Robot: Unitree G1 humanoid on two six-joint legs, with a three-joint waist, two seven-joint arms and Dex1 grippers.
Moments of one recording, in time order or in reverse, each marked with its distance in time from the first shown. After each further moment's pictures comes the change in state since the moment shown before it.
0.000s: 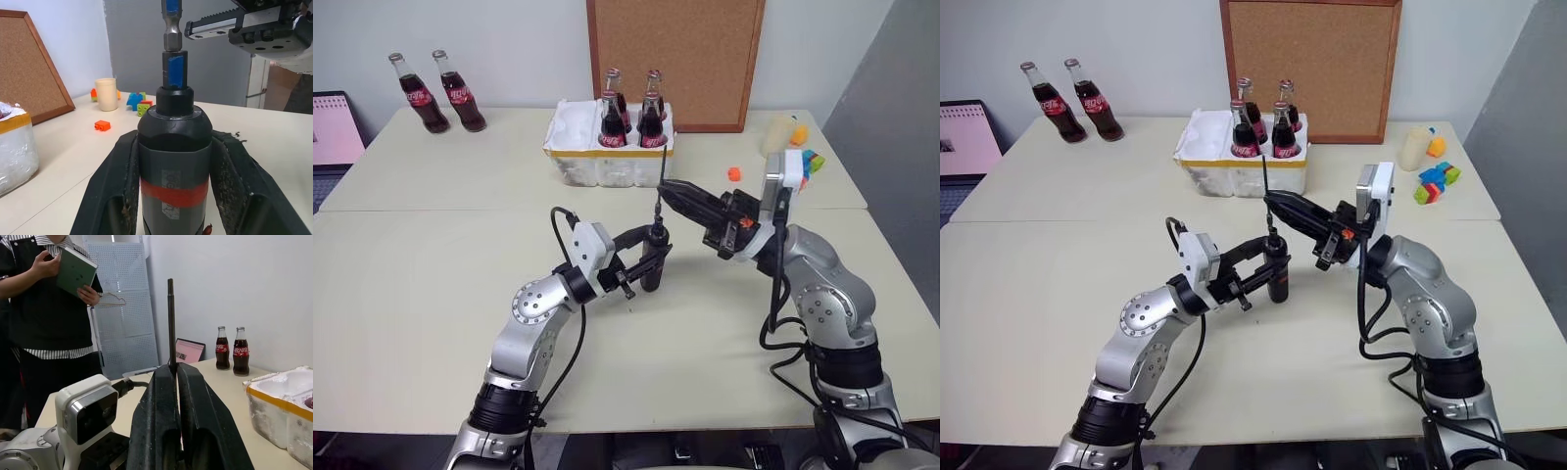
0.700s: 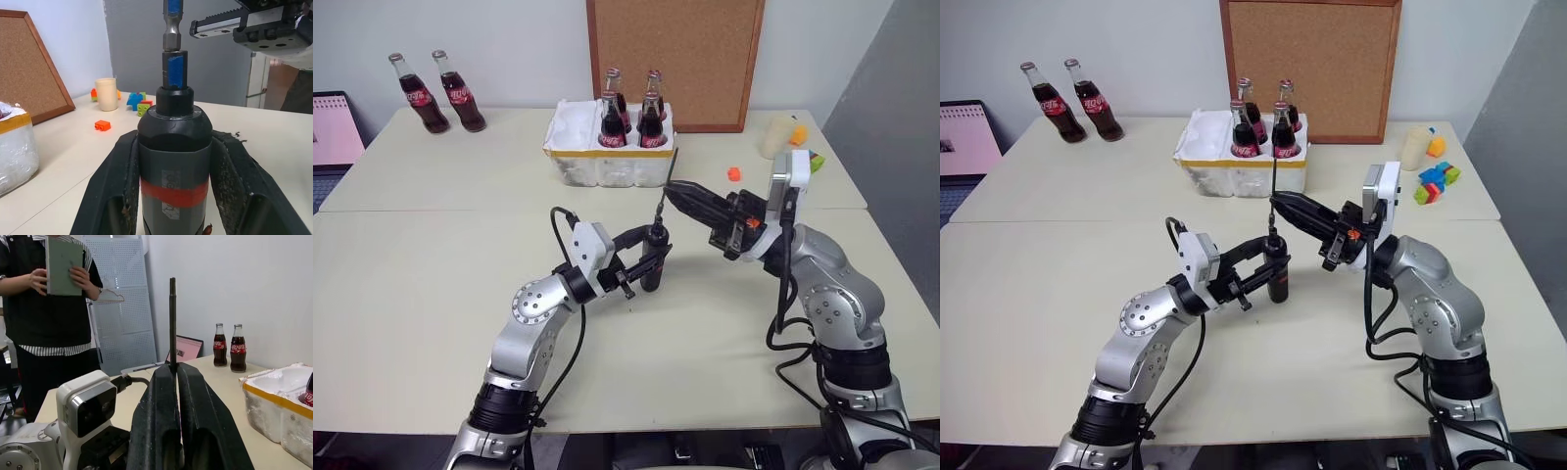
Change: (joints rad) left arm 0.000 0.001 0.000 0.000 0.000 0.000 0.000; right arm 0.003 -0.039 -0.015 -0.018 0.028 0.033 -0.002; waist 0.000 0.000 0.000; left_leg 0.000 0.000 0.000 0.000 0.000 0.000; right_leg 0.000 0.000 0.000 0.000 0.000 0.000
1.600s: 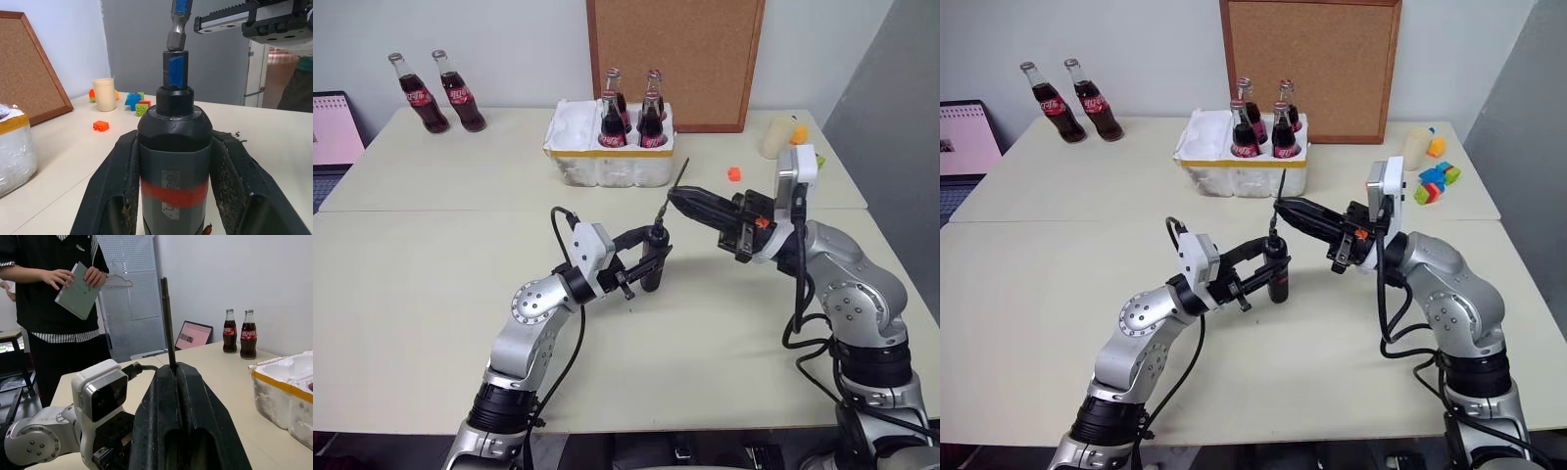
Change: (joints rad) left arm 0.000 0.004 -0.001 0.000 0.002 -0.005 -0.002; right arm -0.019 -0.080 -0.019 -0.031 0.062 0.094 0.021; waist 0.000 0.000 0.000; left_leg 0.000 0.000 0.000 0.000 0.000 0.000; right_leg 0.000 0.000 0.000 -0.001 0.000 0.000
